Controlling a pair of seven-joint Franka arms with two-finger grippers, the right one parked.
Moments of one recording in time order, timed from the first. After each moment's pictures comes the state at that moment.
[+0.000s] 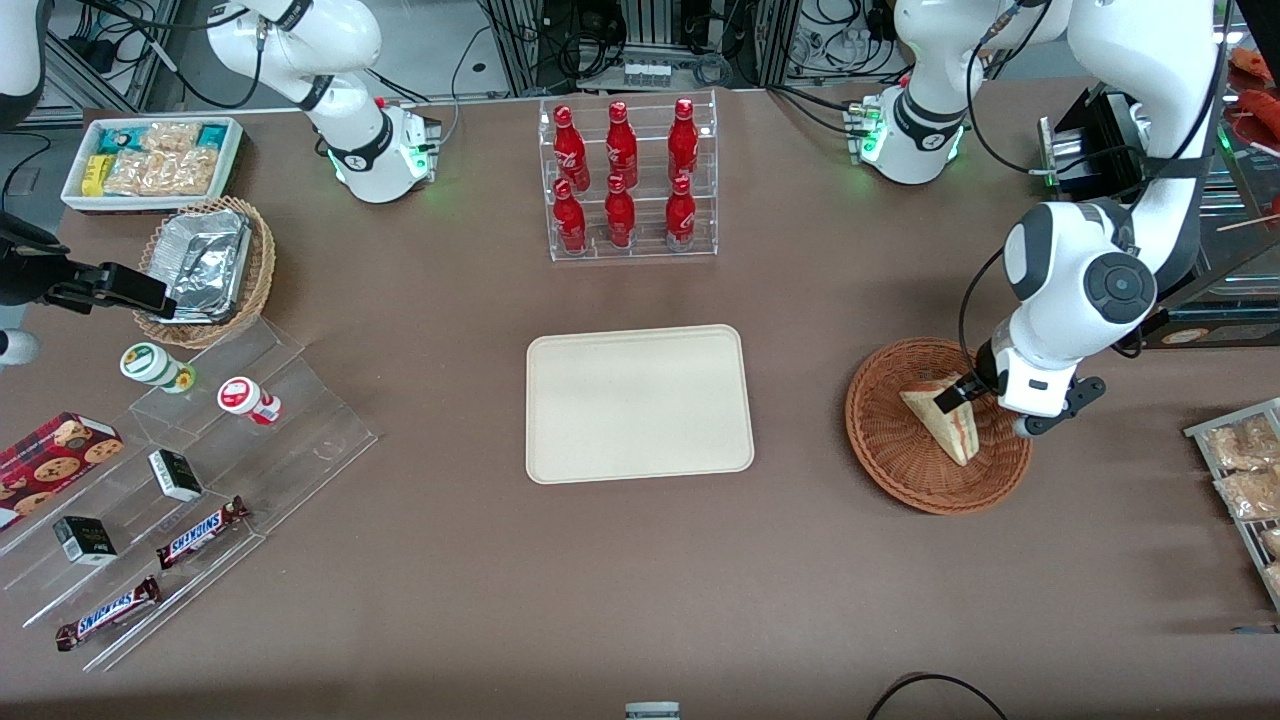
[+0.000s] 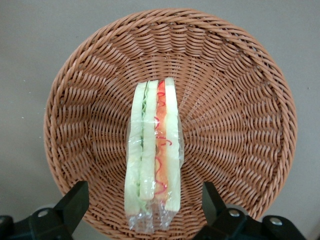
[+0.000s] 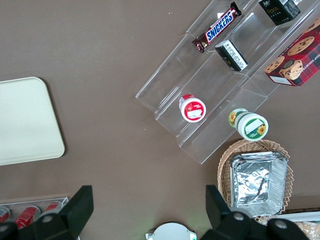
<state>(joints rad) -0.04 0.19 -0.05 -2.20 0.00 2.36 -0.64</state>
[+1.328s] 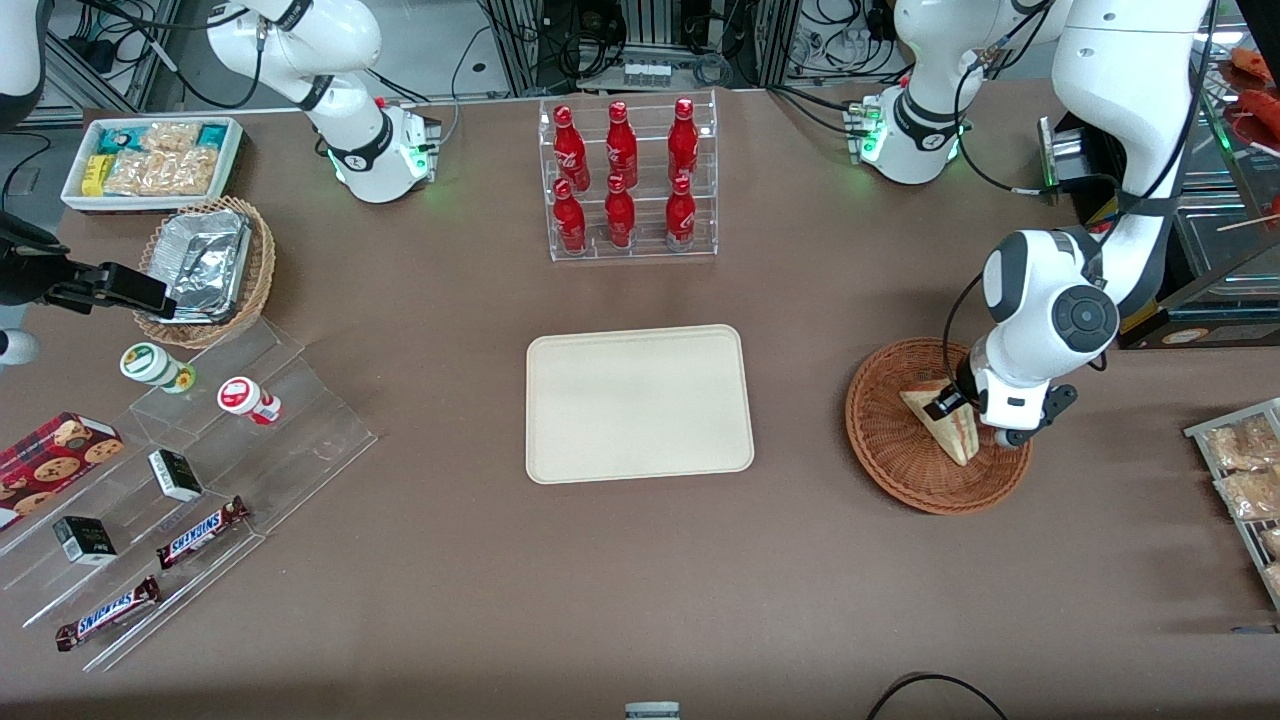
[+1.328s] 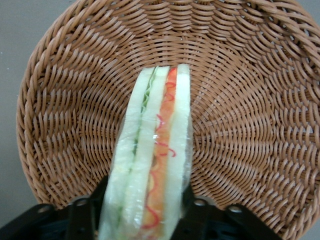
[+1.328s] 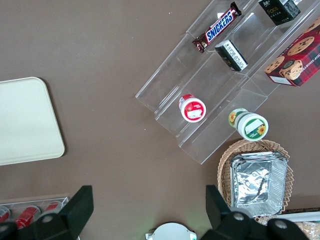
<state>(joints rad) -0.04 0.28 -0.05 -2.19 0.00 2.40 -0.71</state>
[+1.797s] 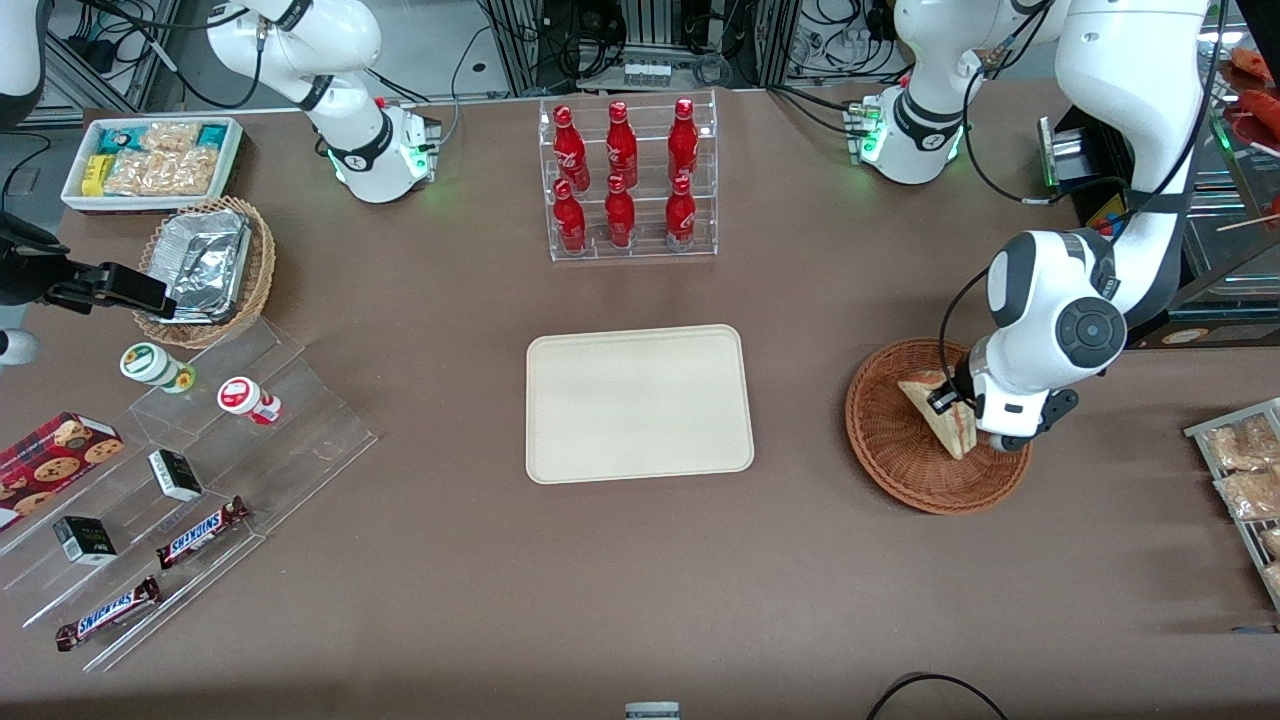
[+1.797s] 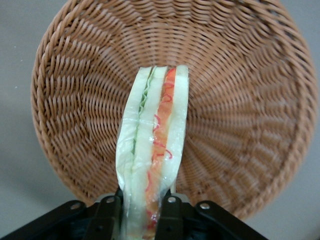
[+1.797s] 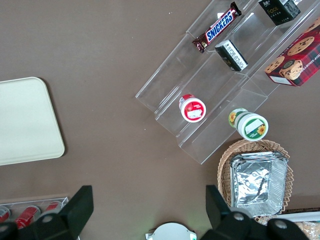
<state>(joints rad) -0.07 0.28 -0.07 -2.04 0.00 2.13 -0.70</state>
